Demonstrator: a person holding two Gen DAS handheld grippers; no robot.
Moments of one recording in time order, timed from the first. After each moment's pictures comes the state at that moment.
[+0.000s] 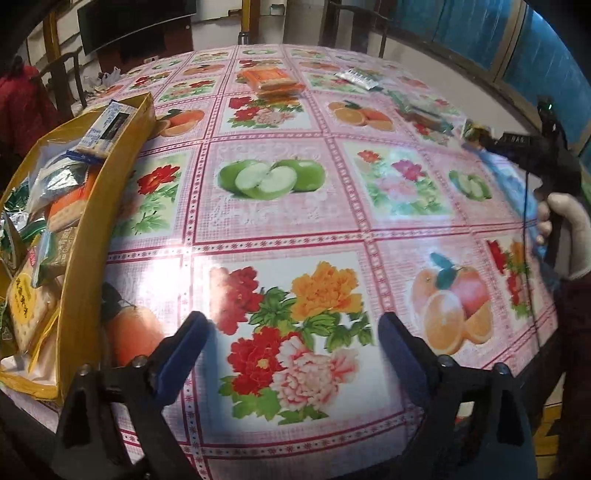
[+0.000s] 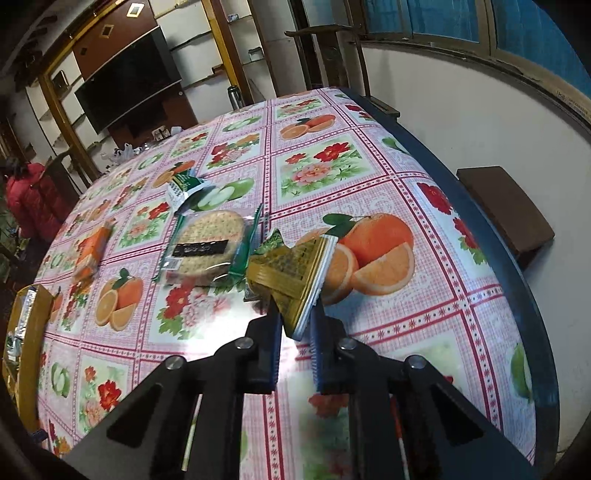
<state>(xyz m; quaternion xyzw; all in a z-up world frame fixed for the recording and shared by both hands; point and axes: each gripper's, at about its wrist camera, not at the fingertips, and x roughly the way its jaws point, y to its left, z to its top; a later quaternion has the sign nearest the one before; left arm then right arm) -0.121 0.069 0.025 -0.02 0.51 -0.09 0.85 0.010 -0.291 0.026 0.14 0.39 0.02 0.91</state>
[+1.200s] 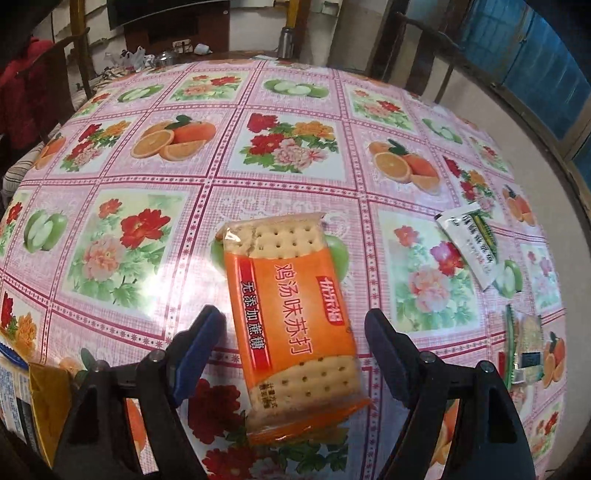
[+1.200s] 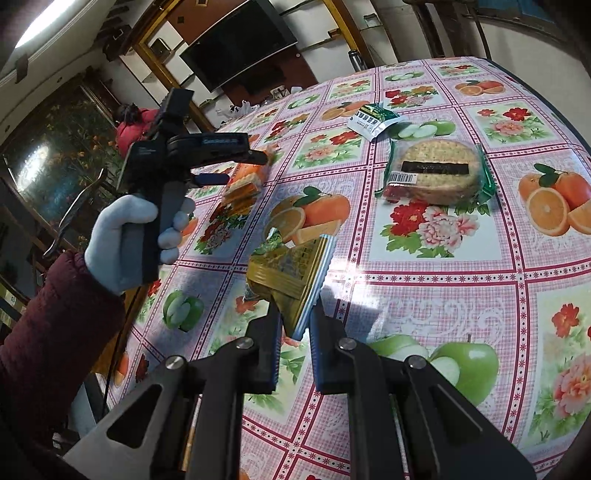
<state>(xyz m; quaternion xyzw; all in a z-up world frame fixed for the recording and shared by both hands) 0.192 0.056 0.017 -0.05 0.51 0.01 0.86 -0.010 -0.176 0.020 0.16 0.41 0.26 0.86</state>
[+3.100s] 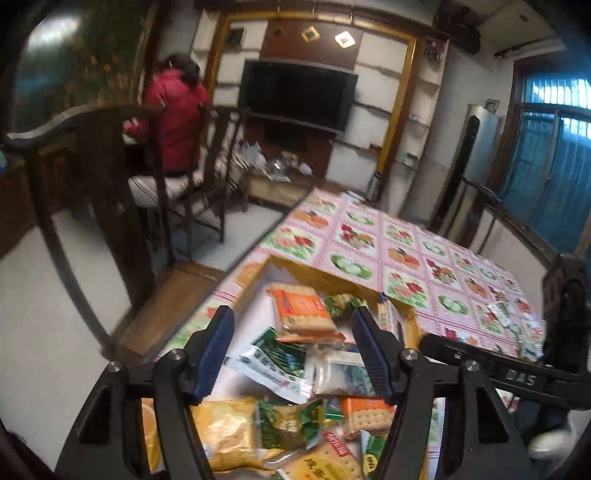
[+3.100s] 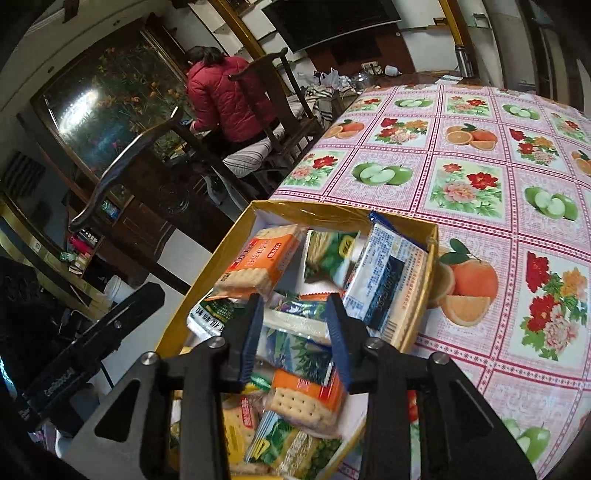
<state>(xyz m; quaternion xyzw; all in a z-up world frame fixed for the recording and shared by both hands) -0.112 0.307 0.120 -0.12 0.24 0.17 0.95 0.009 0.157 0.092 0.10 0.41 0.38 0.82</state>
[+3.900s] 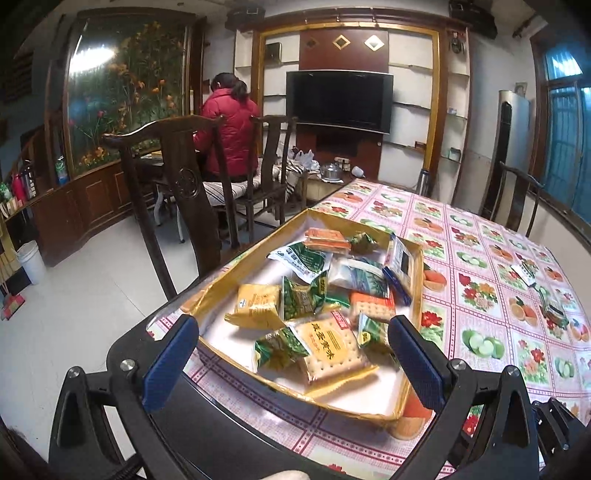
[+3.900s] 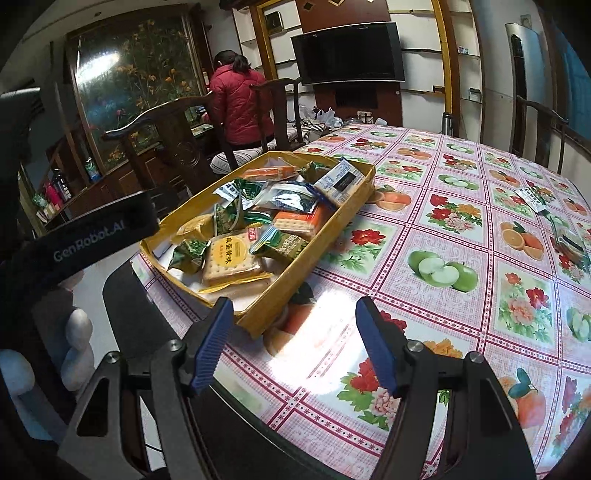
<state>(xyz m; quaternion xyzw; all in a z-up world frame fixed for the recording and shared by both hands) -0.213 0.226 0.111 -0.09 0.27 0.26 0.92 -0.194 0.080 0.066 -0.02 0.32 0.33 0.89</state>
